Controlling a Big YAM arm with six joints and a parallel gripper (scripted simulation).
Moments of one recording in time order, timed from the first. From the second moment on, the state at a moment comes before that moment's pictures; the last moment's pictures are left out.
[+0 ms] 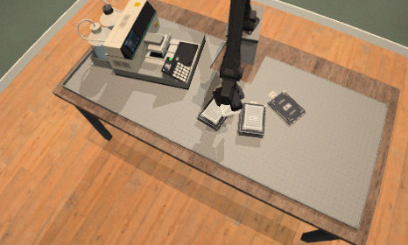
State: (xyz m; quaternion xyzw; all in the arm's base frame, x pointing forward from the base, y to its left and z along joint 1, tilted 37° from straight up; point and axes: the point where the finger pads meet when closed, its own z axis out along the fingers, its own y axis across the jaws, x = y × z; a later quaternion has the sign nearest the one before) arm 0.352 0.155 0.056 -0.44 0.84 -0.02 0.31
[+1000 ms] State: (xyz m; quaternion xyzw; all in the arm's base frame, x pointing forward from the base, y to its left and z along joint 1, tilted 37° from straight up) arm 0.359 0.084 0.047 -0.35 0.88 0.02 0.31
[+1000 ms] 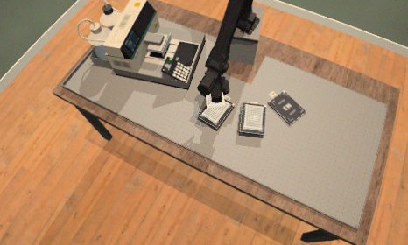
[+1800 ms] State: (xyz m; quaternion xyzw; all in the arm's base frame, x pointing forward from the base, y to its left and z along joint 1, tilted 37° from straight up) arm 0.364 -0.012 0.034 -0.31 0.90 0.03 0.32
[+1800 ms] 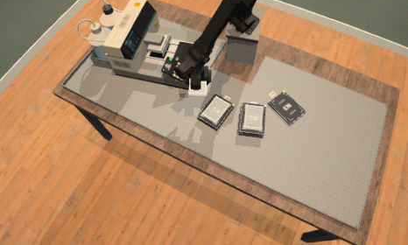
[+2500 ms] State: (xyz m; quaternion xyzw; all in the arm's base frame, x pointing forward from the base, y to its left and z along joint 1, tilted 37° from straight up) arm 0.336 -0.095 -0.001 -0.25 0.91 0.05 0.31
